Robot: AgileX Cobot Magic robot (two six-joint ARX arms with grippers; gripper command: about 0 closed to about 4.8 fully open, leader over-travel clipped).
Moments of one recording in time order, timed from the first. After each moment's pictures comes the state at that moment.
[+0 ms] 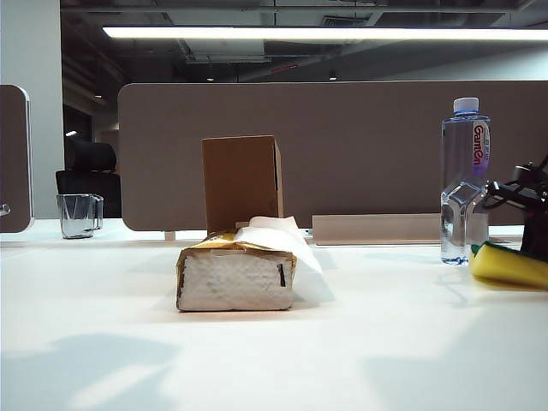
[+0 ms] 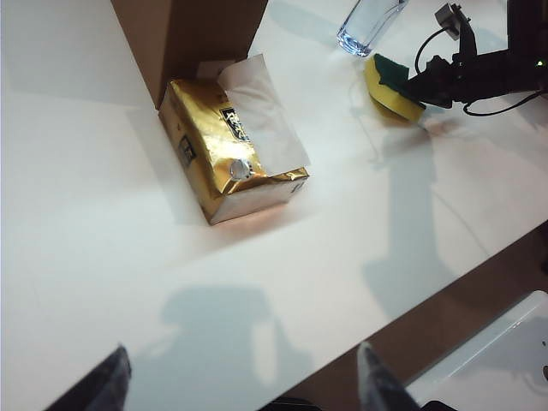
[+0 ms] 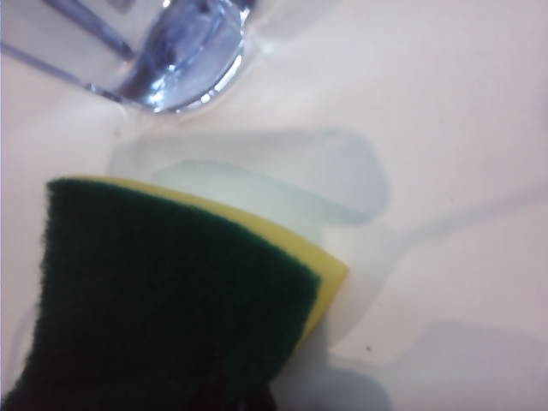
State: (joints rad) left arm -0.16 0.50 0.88 -0.99 0.51 -0.08; right arm -0.11 1.78 0.97 -0.15 -0.31 0.19
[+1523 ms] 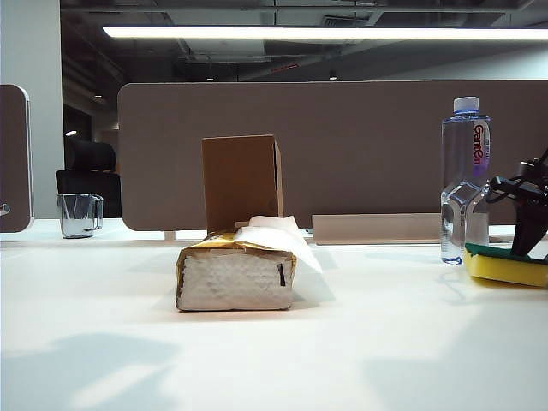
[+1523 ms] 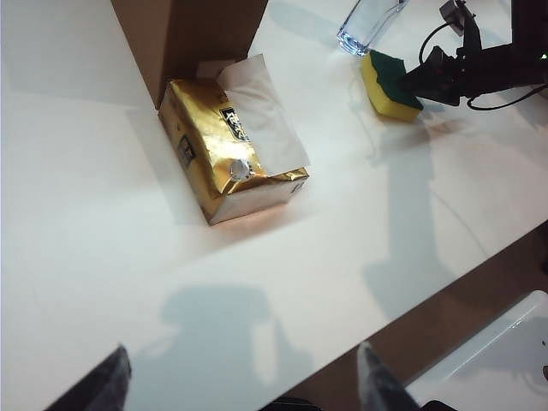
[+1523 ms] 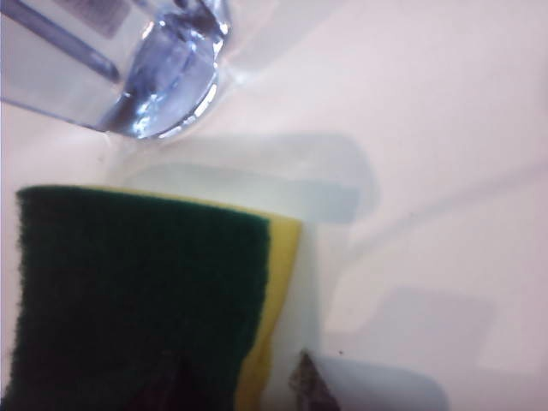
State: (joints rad) left arm -0.16 0.50 0.88 -0.99 0.51 -0.08; right arm -0.11 1.77 1.00 -0.20 -0.31 0.21
